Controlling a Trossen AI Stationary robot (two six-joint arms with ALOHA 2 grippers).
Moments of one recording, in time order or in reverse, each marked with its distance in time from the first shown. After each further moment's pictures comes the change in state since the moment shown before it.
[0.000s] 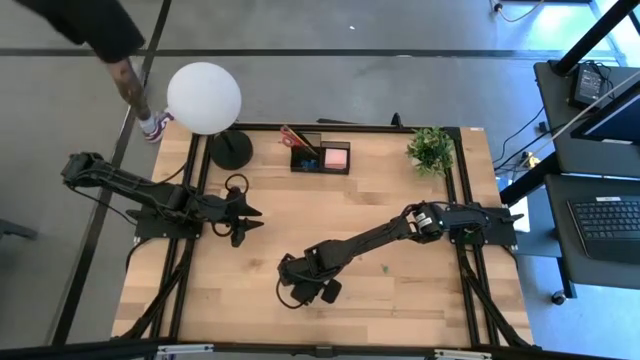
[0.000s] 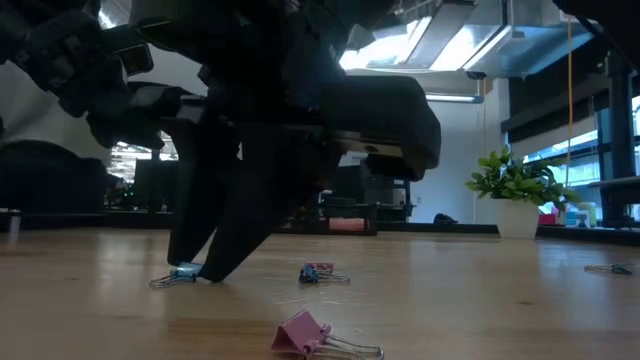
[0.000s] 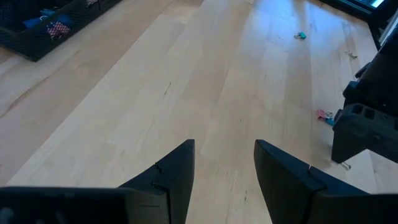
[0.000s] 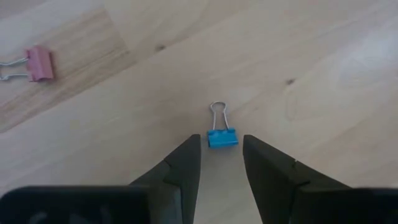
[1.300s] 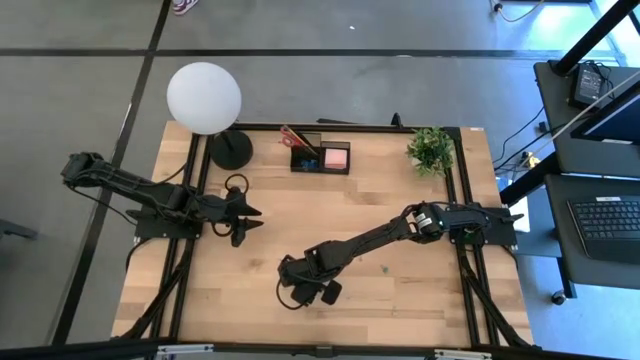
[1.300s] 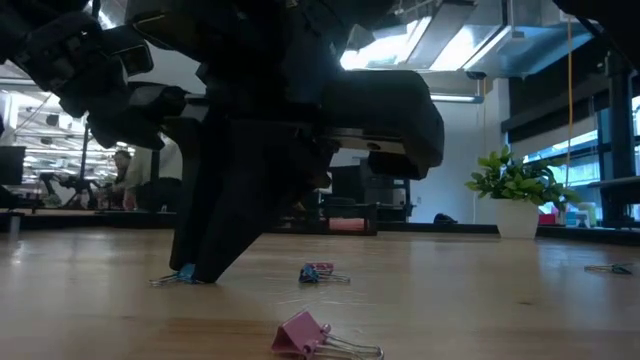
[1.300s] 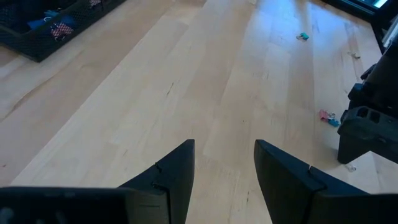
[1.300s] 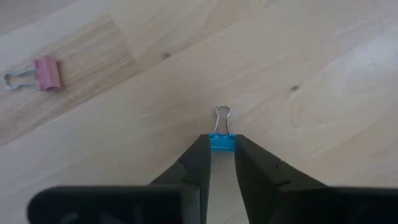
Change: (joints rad) left arm 0.000 0.000 0.000 -0.002 -0.009 0.000; right arm 0.002 0.003 0.000 0.012 -0.009 0.013
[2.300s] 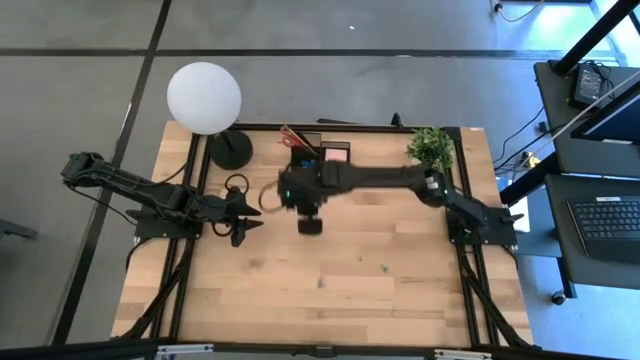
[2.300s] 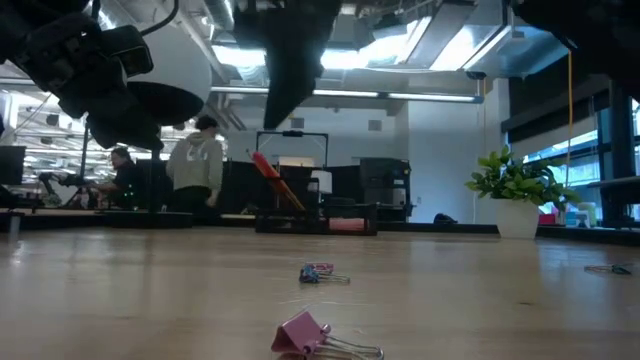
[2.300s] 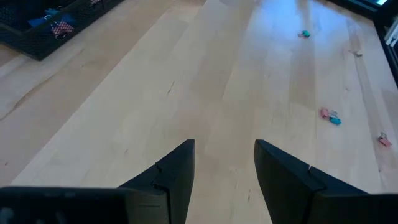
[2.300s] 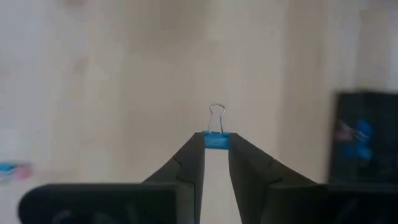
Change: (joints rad) left arm 0.000 0.000 0.001 -0.009 0.000 0.000; right arm -0.335 -0.147 0.277 -0.451 0.175 0.653
